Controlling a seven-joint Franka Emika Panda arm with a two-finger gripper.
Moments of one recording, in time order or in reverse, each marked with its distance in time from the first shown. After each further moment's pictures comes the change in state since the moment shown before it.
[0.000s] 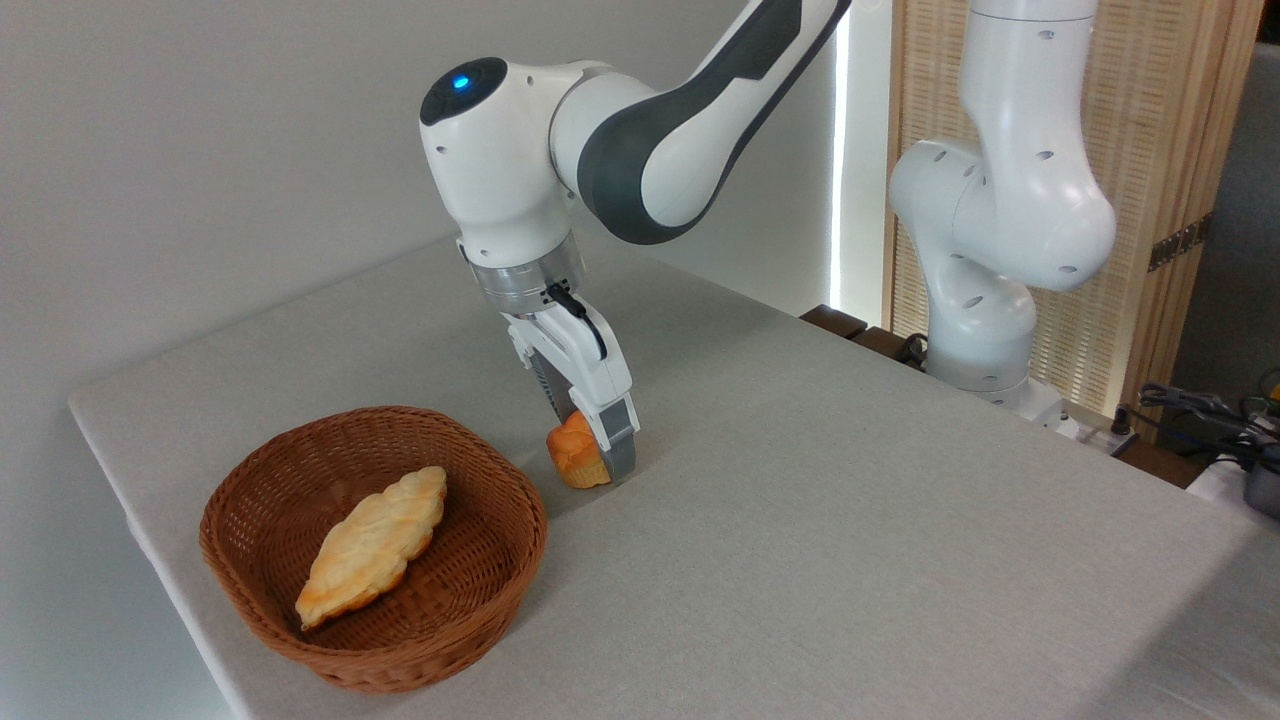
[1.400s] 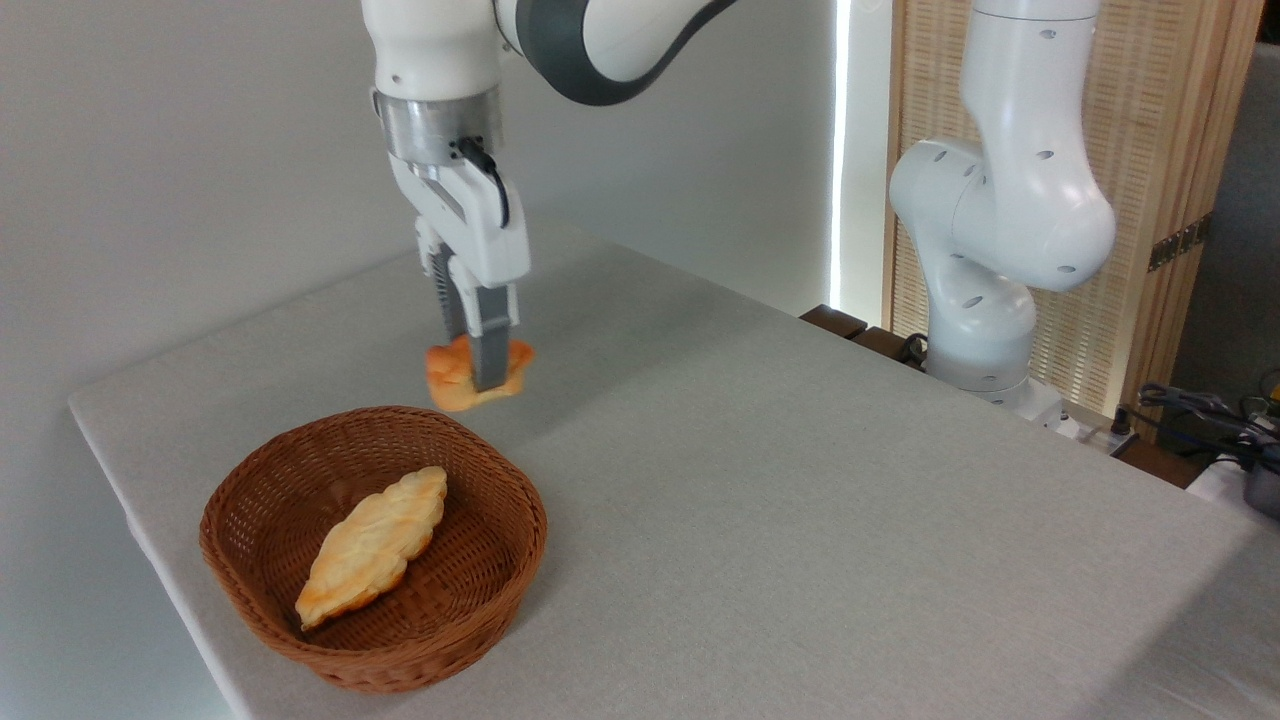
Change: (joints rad) arm -0.009 -0.006 -0.010 0.272 -0.004 -0.013 0.001
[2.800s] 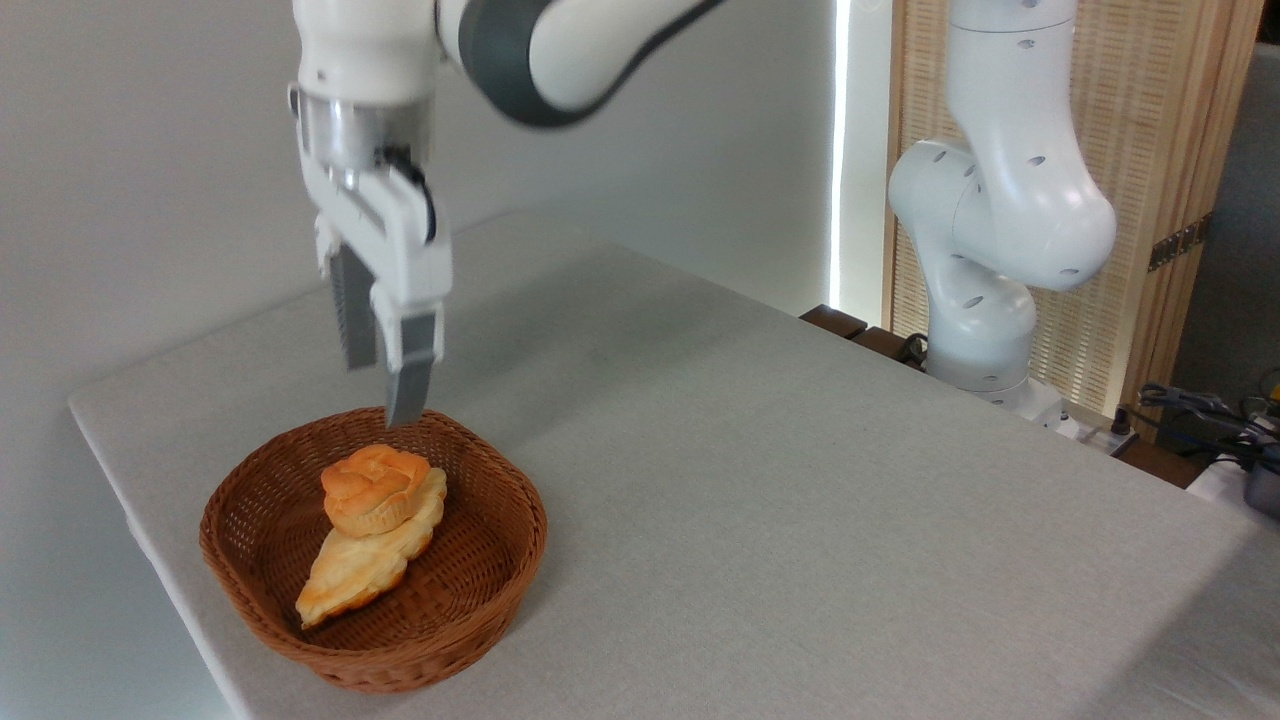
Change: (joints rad) arm 0.016 0.127 0.016 0.176 -0.021 0.041 -0.029
